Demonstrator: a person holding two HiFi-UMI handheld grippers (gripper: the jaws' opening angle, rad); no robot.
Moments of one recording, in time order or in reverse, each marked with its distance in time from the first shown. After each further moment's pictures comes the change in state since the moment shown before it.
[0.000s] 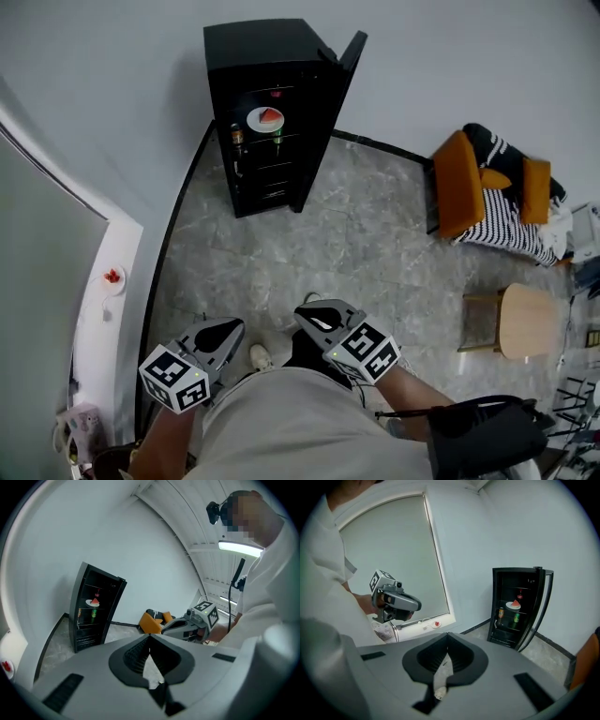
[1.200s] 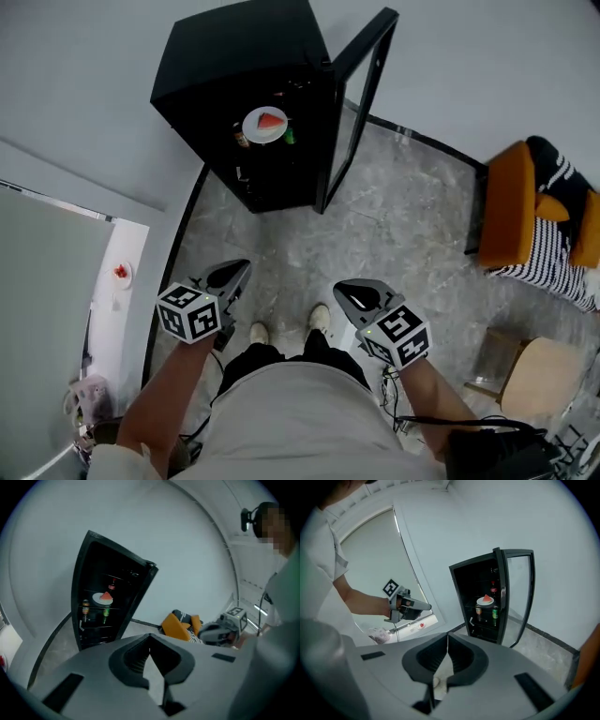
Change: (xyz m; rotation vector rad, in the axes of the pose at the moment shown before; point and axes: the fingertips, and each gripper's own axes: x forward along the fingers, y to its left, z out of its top) left arm 0.287 0.159 0.094 -0.194 0.069 0.271; right arm -0.028 -0.331 -0.005 0.122 0.019 0.047
